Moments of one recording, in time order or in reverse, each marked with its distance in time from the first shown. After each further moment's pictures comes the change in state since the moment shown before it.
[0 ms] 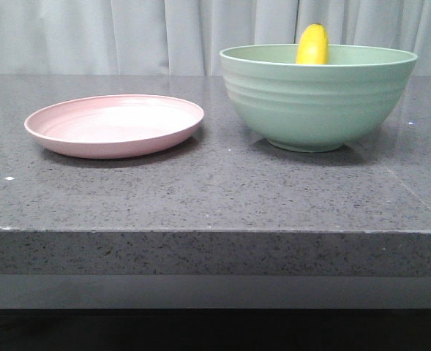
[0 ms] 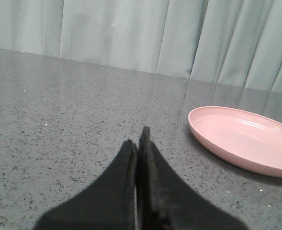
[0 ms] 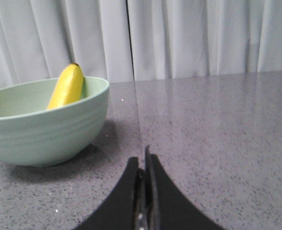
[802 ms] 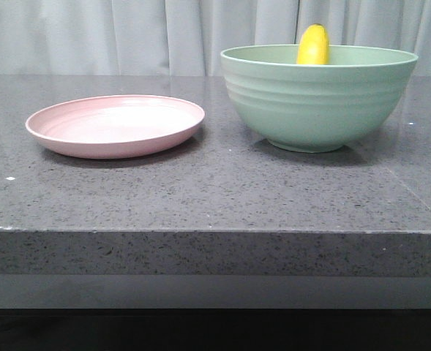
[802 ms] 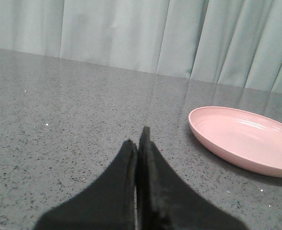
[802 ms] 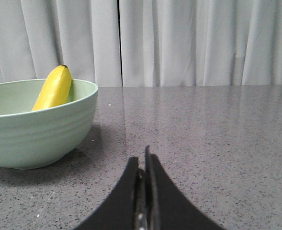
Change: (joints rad) left arm 0.000 0.000 0.000 0.000 0.000 0.000; right arm -0.026 -0.001 0.004 -0.089 -0.032 0.018
